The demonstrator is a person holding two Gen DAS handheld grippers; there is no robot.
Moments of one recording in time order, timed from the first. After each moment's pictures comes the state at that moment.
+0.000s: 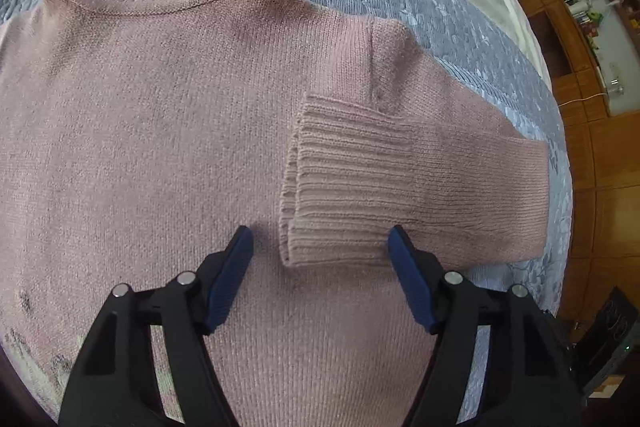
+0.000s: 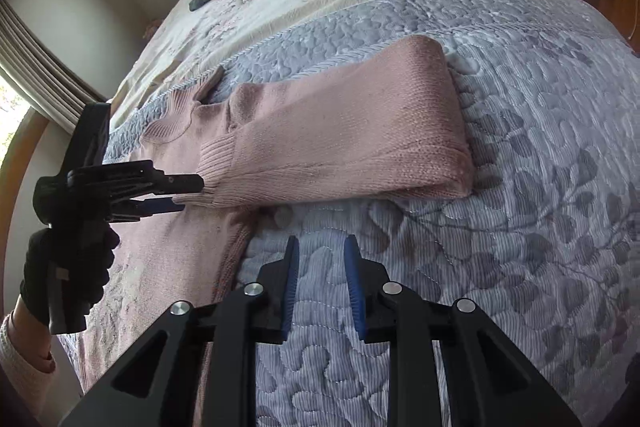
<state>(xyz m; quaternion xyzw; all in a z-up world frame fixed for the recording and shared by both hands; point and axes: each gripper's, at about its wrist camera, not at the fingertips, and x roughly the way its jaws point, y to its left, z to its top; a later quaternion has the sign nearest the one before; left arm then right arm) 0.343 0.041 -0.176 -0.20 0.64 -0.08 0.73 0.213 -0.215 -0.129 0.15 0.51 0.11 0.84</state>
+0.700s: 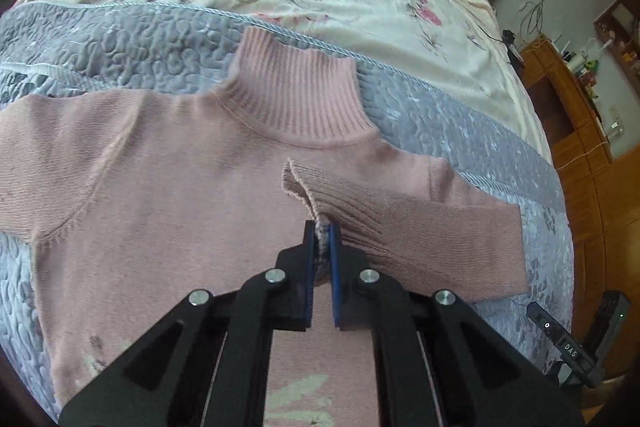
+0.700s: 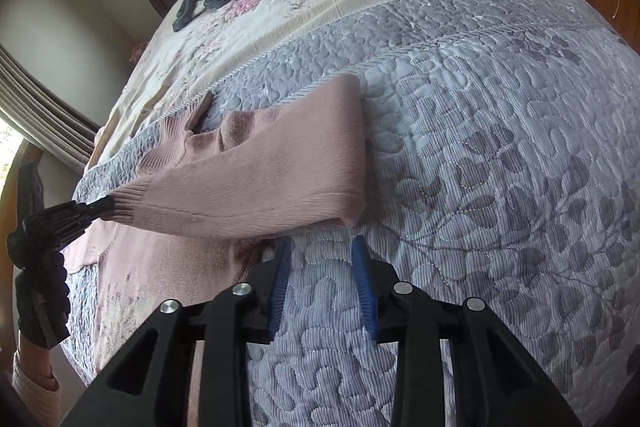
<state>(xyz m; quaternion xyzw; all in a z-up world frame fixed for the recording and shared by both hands) 0.313 0.169 -0.090 -0.20 0.53 0.00 0.82 0.231 -0.218 -0.116 0.19 0.51 0.09 0.84</state>
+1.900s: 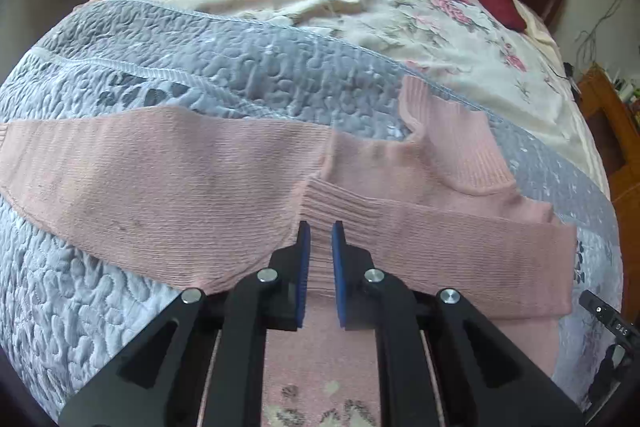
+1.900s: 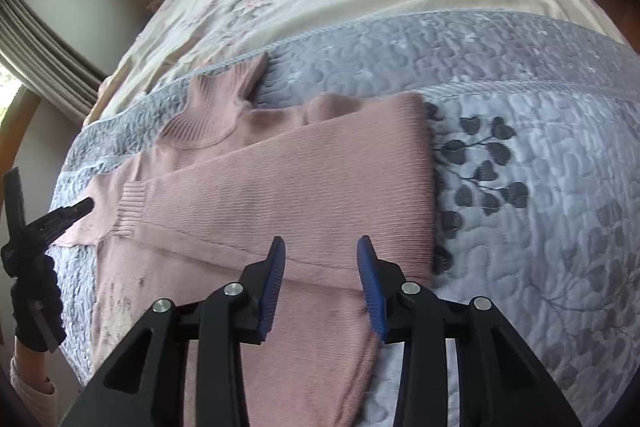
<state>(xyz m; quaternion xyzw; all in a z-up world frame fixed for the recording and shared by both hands) 0.286 0.291 -0.096 -0.17 0.51 0.09 0.84 0.293 -0.085 -0.115 0.10 0.55 0.13 0.82</state>
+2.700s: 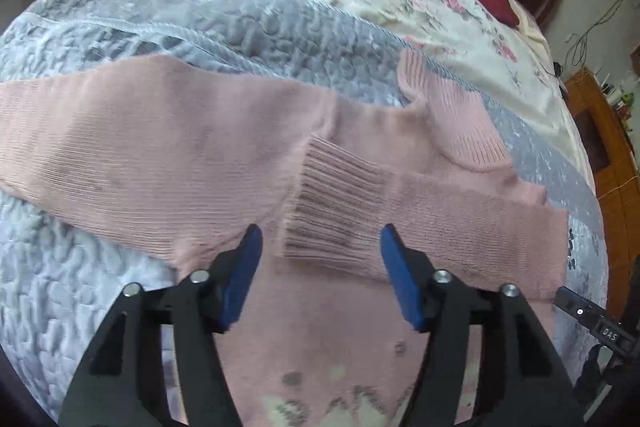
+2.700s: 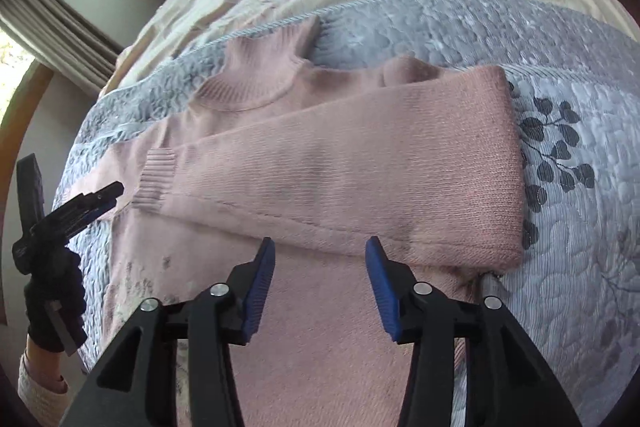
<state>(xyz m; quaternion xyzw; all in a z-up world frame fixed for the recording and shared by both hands) 0.255 0.320 -0.116 -0.20 0.51 0.08 0.83 0.273 -0.031 -0.120 0.09 0.57 0.17 0.80</state>
